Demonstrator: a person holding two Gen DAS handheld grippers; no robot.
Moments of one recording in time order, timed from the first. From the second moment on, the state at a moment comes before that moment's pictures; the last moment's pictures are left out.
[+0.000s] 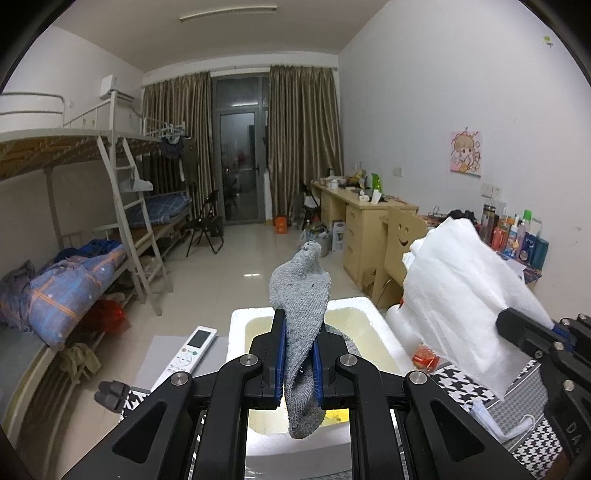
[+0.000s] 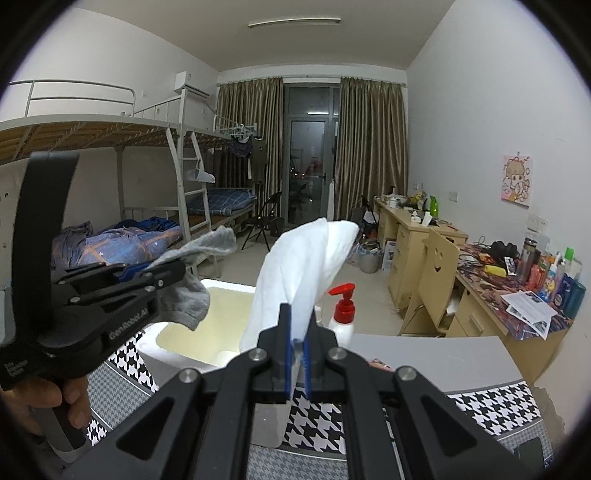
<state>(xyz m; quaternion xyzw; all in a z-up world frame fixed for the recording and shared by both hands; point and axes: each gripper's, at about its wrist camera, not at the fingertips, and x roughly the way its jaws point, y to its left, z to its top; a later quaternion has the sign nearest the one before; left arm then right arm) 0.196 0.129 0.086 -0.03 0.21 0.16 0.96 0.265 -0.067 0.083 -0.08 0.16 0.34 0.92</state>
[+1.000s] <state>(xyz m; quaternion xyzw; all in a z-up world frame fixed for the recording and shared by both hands) 0.175 0.165 0.079 -0.05 0.19 0.21 0.96 0.286 -0.038 0.076 -0.09 0.19 0.34 0.92</state>
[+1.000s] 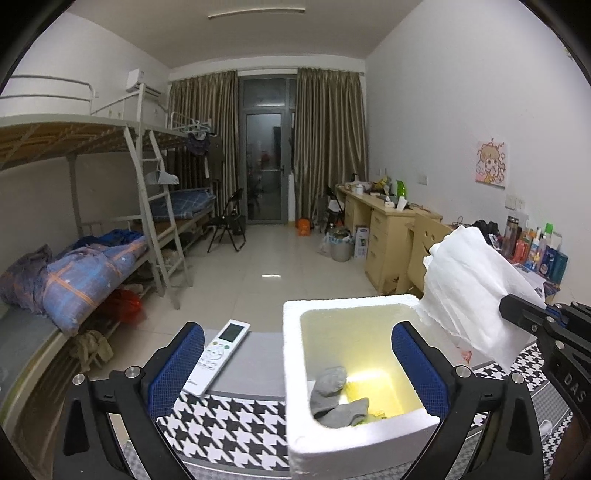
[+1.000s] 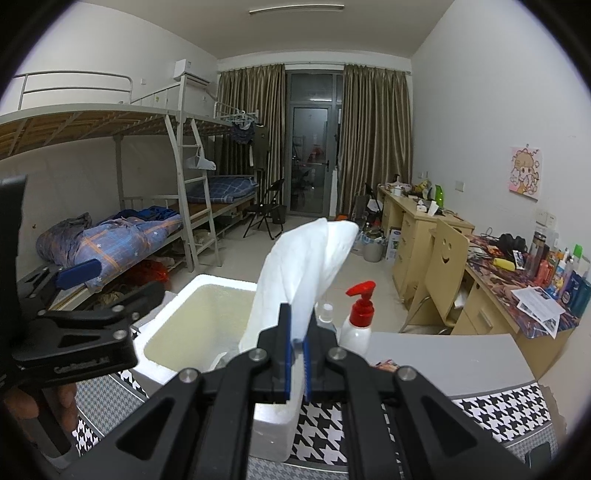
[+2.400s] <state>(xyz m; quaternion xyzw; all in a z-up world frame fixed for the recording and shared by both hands) 0.113 0.191 0.070 -0.06 0.17 0.26 0.95 0.301 0.021 0.051 -0.13 0.24 0.37 0.89</state>
